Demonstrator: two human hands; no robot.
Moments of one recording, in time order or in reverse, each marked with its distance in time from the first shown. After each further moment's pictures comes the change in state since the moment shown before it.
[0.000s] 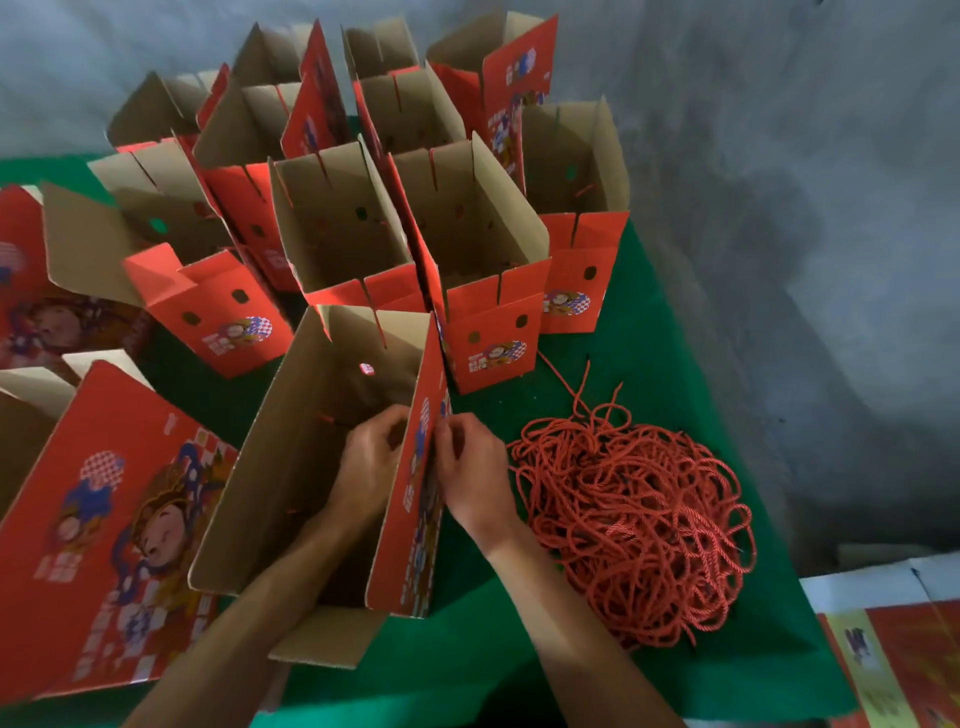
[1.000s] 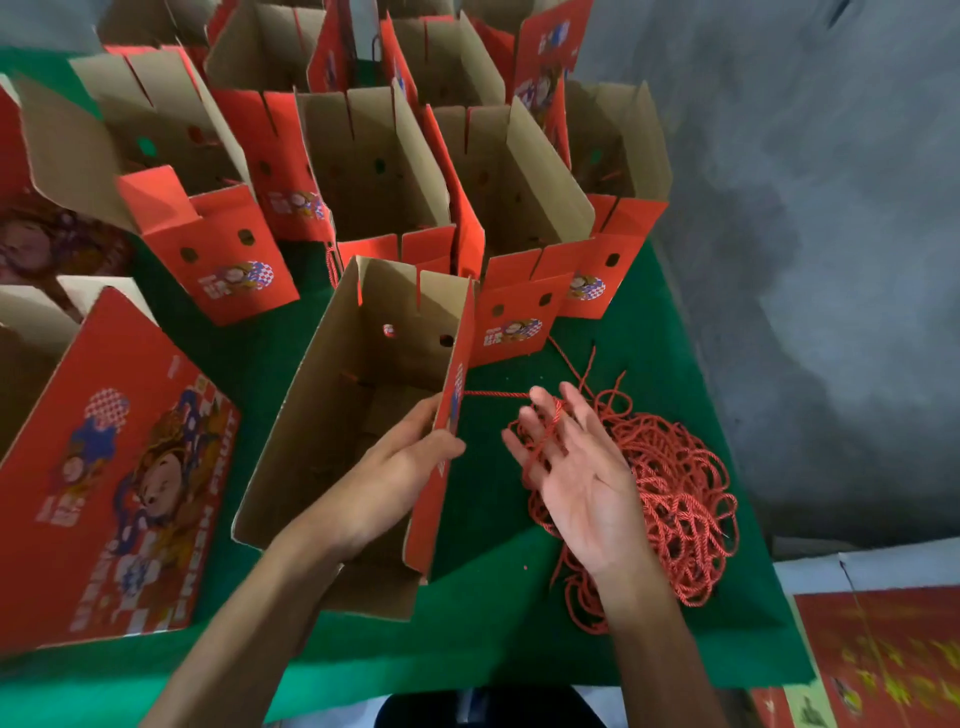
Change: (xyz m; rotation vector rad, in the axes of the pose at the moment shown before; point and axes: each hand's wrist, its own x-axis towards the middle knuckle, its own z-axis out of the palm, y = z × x) left_hand -0.051 0.019 -0.042 -0.543 -0.505 -0.255; right_hand -0.049 -0.017 -0.082 1.293 -0.134 0.314
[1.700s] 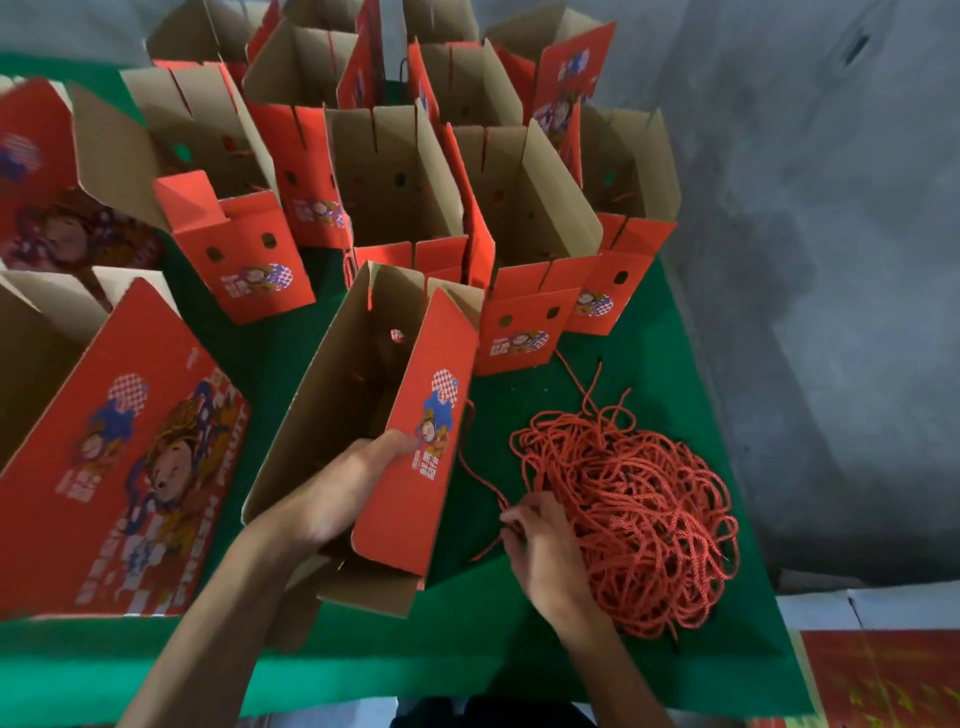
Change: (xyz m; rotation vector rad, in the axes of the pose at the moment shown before) left_hand 0.018 -0.028 -0.033 -0.025 0.315 -0.294; right_hand -0.004 0.073 -0.108 -1.881 -0.010 -0.270
